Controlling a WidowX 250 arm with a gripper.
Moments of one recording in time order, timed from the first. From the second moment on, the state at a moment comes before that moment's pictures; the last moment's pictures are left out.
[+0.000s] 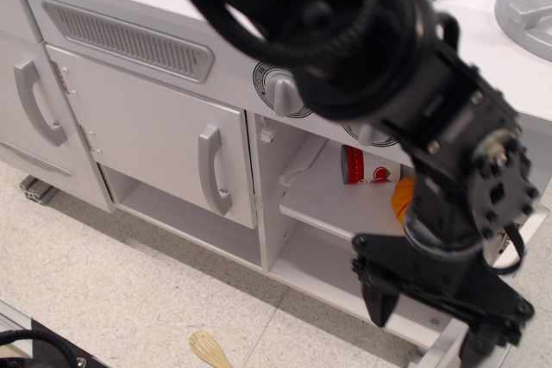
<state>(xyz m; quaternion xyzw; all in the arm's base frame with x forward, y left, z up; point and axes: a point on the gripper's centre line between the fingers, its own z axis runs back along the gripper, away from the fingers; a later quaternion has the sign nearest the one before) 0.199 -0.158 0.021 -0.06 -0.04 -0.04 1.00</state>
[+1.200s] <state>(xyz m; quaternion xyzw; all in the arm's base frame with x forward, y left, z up) 0.219 -0.087 0.021 0.01 0.01 0.02 1.00</state>
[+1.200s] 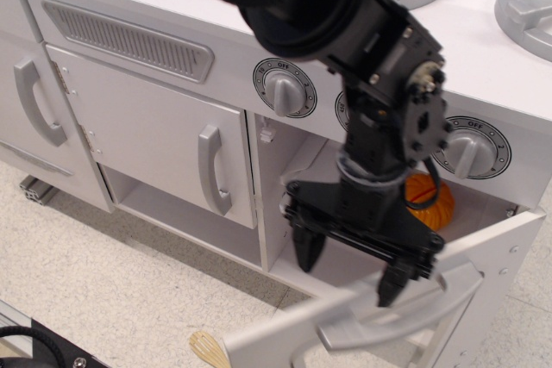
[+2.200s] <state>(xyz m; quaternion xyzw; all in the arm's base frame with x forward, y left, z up) 0.201 -0.088 -0.023 0.06 -0.01 0.01 1.00</state>
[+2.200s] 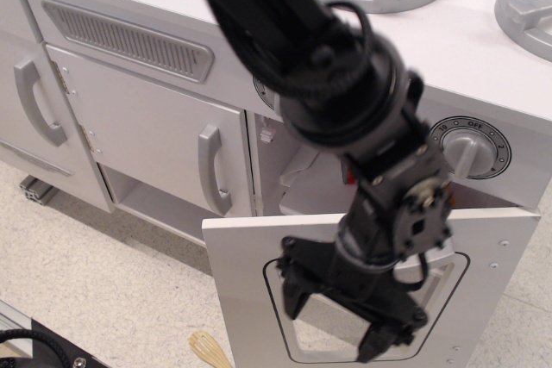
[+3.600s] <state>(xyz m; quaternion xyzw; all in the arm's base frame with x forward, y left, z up) 0.265 -0.044 -0.025 0.01 -0.10 0.14 0.99</state>
